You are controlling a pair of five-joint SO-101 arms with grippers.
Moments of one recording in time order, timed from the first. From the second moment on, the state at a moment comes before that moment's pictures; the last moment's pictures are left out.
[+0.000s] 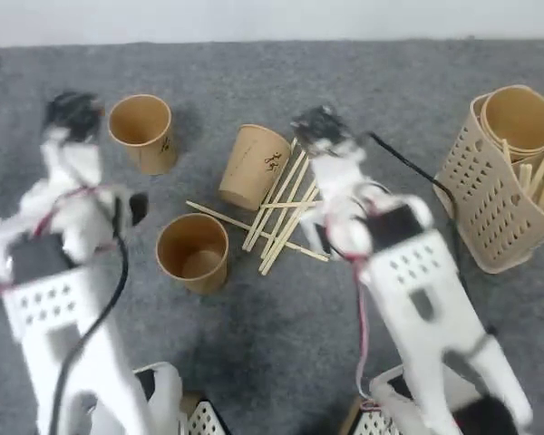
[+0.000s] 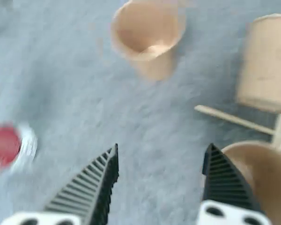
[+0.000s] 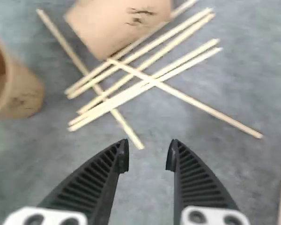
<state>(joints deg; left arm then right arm) -23.0 -40.7 30.3 73.0 -11.9 -29.6 -25.3 20.4 74.8 4.4</state>
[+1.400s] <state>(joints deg) -43.2 -103.3 89.2 64.1 3.3 -43.3 30.2 -42.8 99.1 7.9</state>
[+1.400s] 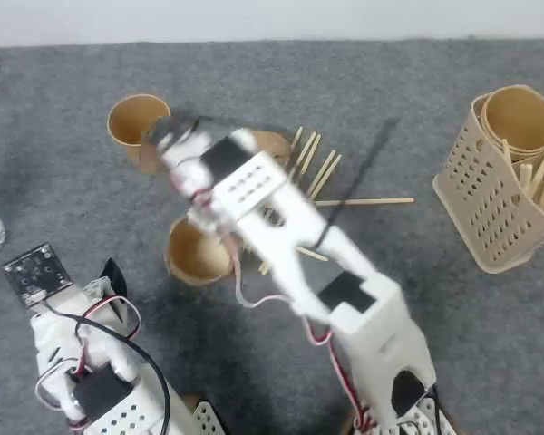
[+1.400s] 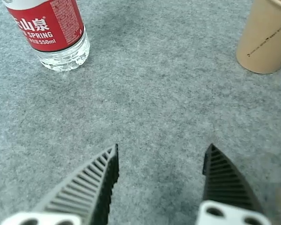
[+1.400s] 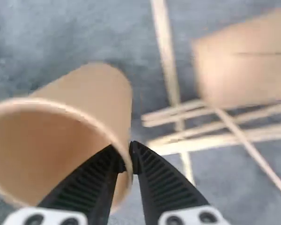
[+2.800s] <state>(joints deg) -43.1 -103.3 91.5 64.0 3.3 24.4 9.7 -49.8 94.0 12.9</state>
